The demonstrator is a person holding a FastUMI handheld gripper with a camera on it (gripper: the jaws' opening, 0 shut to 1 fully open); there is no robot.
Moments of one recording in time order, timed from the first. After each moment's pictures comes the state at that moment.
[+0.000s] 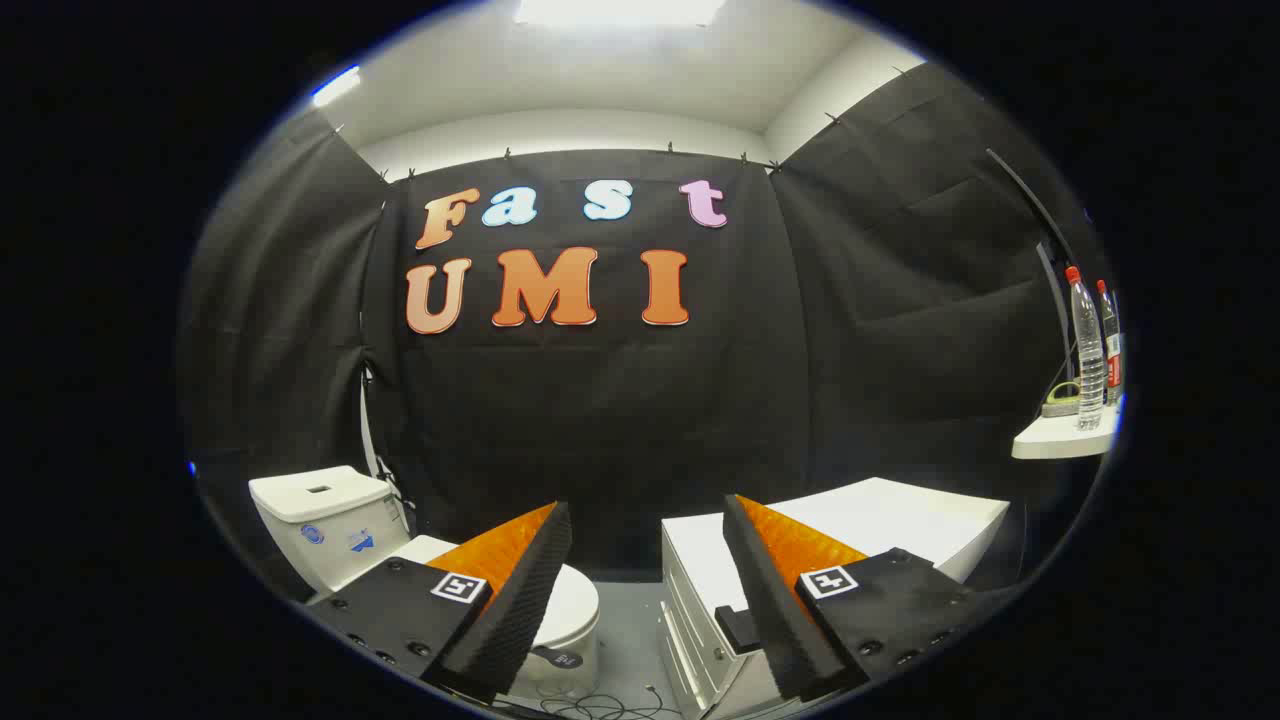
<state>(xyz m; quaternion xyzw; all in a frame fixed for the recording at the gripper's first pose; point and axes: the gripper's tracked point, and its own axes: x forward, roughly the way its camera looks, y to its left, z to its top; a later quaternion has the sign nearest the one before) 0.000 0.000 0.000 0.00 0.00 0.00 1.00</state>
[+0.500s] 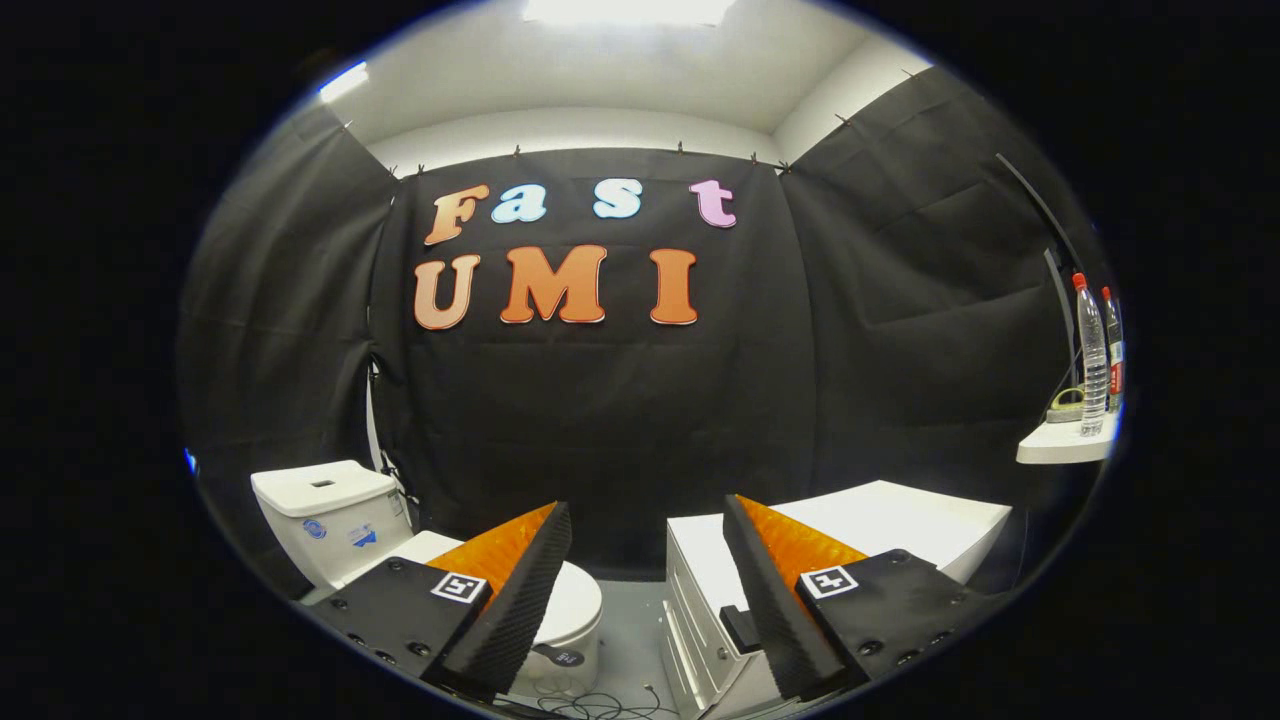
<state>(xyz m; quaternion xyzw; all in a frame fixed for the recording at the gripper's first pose) 0.000 0.004 0.001 -0.01 0.00 0.01 1.00</state>
